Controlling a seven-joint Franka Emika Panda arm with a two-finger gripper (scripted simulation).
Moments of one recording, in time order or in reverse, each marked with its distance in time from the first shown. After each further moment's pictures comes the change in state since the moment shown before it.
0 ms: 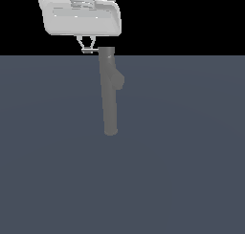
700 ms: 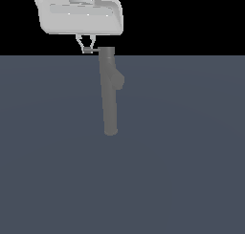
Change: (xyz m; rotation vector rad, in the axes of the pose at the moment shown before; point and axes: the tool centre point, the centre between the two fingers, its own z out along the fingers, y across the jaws) arm -0.025 0.000 0.000 0.000 0.017 -0.006
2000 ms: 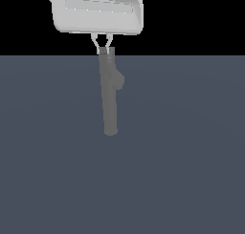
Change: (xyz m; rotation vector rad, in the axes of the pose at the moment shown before) arm -0.042 0.040 0.000 0.005 -0.017 -0.048
